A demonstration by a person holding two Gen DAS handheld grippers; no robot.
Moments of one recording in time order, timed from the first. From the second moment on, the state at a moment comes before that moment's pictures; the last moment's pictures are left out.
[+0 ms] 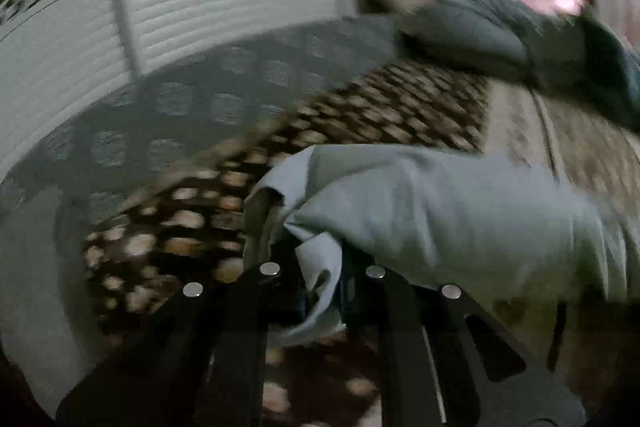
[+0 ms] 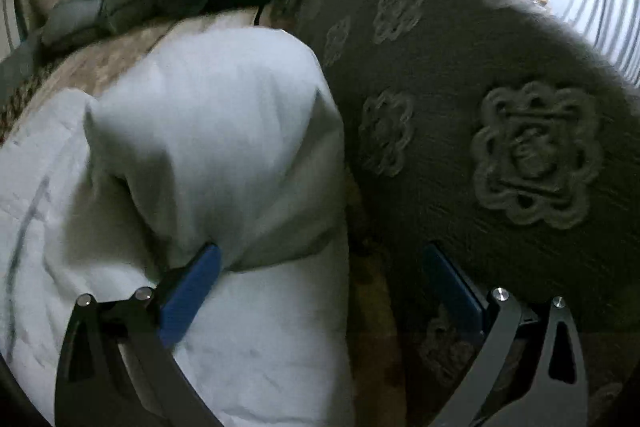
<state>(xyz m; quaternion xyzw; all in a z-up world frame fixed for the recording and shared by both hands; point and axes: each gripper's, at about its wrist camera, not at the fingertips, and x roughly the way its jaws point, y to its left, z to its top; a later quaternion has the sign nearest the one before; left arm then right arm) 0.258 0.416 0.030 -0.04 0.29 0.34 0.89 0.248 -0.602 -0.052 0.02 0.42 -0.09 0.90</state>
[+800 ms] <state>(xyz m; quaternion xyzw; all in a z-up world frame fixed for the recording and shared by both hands) 0.136 0.263 0.051 -0.16 0.26 0.19 0.93 0.156 -0.626 -0.045 0.19 0.43 -0.03 0.88</state>
